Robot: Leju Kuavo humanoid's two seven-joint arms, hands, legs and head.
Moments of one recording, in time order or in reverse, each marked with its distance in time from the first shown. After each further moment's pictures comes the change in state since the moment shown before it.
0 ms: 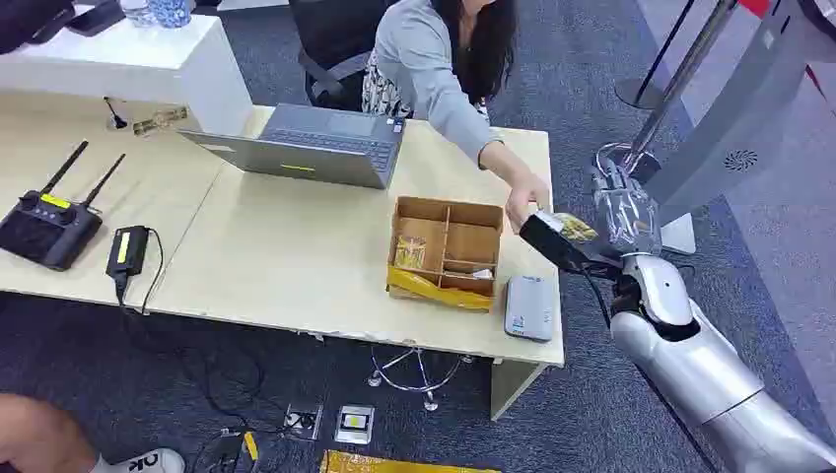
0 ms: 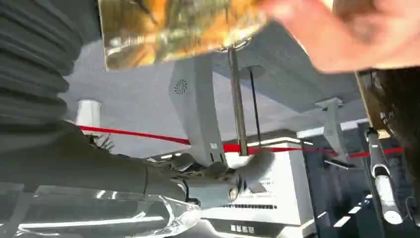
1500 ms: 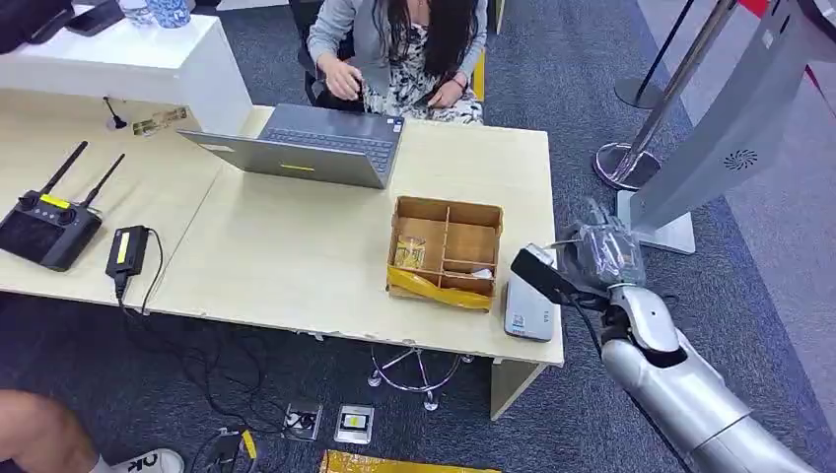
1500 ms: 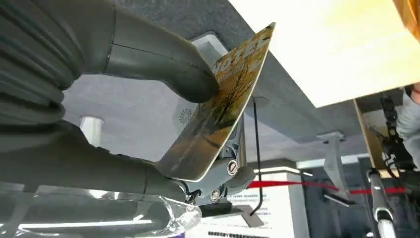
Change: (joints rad) left arm -0.004 0.000 -0.008 0.004 0.020 0.018 -0.009; right arm 0.100 0.008 0.006 0.022 -0.029 -0.001 -0.037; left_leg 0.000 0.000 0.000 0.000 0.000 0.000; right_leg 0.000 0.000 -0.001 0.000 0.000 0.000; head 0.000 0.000
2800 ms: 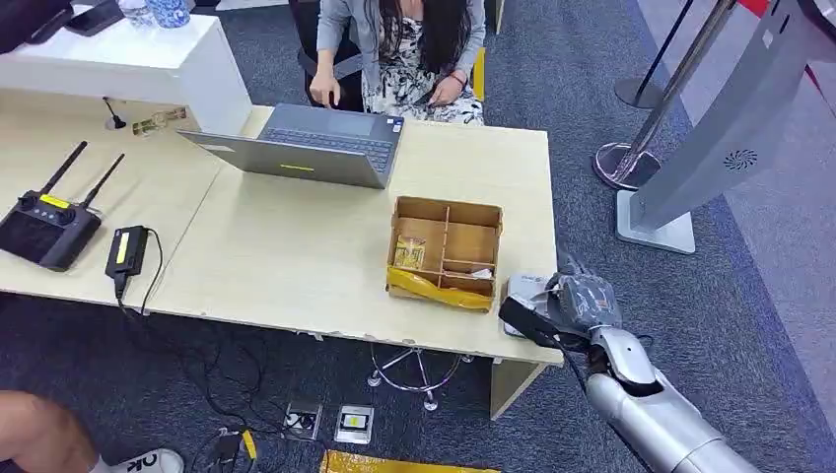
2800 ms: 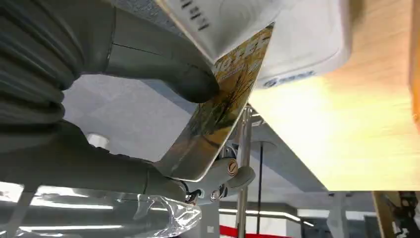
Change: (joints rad) left arm 0.000 0.000 -0.001 0.000 0.000 -0.003 0.000; right arm 0.062 0.055 0.071 0.186 -0.044 -0.018 -0.071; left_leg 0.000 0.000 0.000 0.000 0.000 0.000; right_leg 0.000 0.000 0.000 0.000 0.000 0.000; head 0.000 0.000
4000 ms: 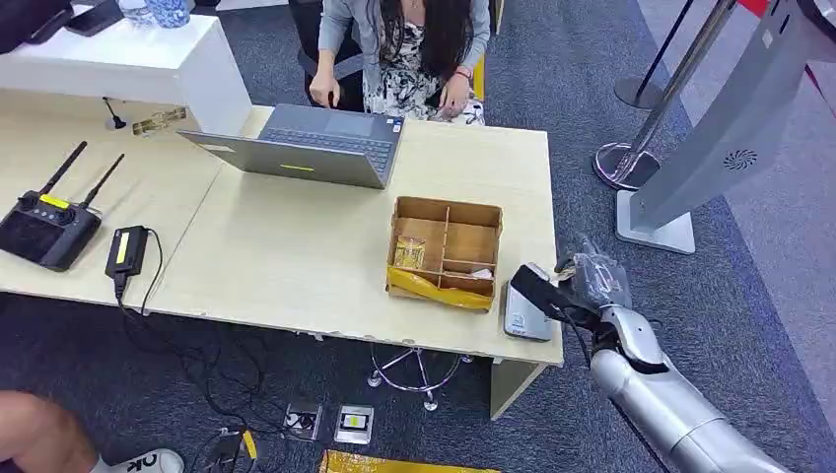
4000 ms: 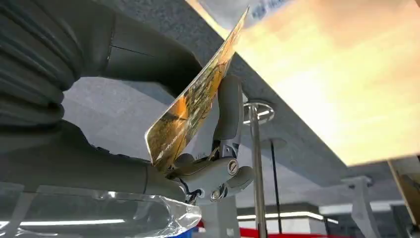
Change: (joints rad) left arm 0.000 0.000 -0.004 0.000 -0.006 -0.002 0.000; right arm -0.080 0.010 -0.020 0.047 -0.114 -0.055 -0.002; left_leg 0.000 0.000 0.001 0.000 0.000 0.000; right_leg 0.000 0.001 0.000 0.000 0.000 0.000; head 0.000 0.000
